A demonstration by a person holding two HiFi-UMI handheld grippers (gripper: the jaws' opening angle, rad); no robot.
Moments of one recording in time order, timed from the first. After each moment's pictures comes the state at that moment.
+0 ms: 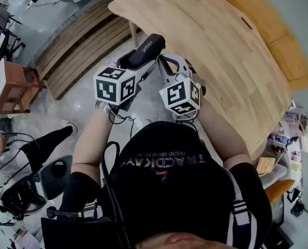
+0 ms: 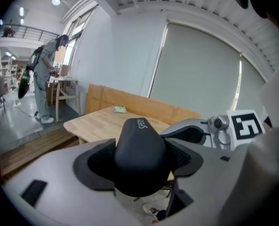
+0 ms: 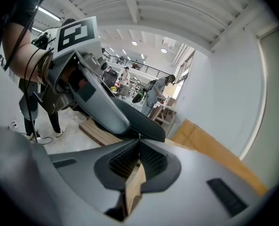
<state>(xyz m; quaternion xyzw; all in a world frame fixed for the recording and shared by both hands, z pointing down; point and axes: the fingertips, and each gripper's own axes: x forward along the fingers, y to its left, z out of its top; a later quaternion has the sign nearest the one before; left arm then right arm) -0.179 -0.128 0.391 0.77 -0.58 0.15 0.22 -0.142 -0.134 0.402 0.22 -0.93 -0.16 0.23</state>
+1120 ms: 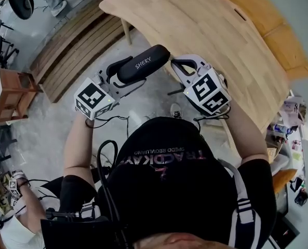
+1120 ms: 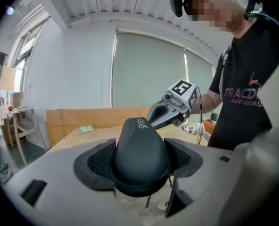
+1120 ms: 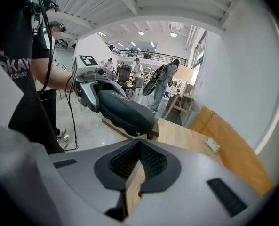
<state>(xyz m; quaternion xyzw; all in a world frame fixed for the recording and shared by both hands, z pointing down) -0.148 -0.069 0.374 0.91 -0.38 0.17 0.04 -0.079 -0.116 0.396 0.10 -0.94 -0.09 0.31</state>
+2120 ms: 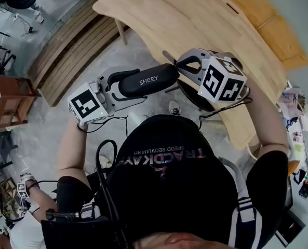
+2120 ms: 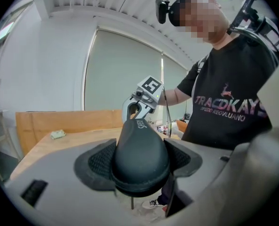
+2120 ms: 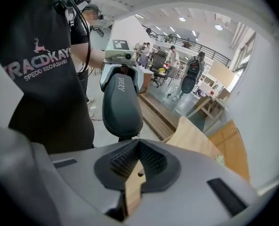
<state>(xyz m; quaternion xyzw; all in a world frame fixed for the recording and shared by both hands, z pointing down) -0.097 -0.015 0.354 0.96 -0.23 0.17 0.03 -0.042 -0.088 0.381 -0.08 -0.88 -0.21 0.41</state>
